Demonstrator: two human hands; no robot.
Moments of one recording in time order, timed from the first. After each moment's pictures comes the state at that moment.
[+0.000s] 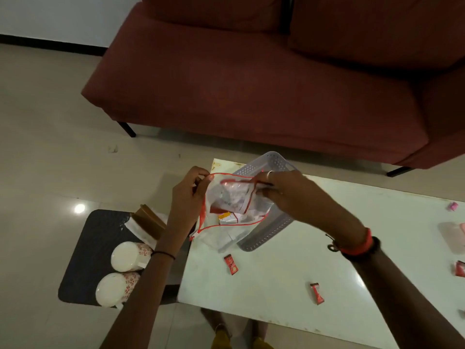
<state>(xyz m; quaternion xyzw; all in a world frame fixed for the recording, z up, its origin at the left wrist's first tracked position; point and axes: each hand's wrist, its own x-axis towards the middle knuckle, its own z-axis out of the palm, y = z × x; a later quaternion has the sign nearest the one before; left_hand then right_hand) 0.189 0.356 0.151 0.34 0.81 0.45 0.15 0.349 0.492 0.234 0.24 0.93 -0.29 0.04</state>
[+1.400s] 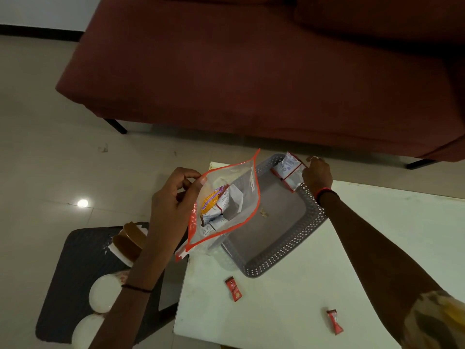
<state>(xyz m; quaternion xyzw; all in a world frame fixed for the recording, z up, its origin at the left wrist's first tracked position) 0.145 0.401 0.131 0.33 0.84 0.42 0.14 0.315 0.680 -0.023 0.61 0.75 -0.25 -0.02</state>
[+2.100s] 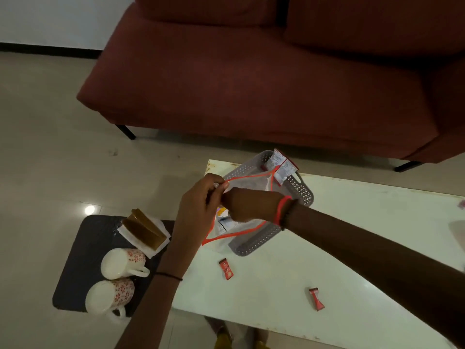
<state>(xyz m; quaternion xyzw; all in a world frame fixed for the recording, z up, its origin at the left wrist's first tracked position) 0.233 0.385 0.163 0.41 0.81 0.40 0.12 0.294 0.499 0.161 0.08 0.93 -0.26 0.27</state>
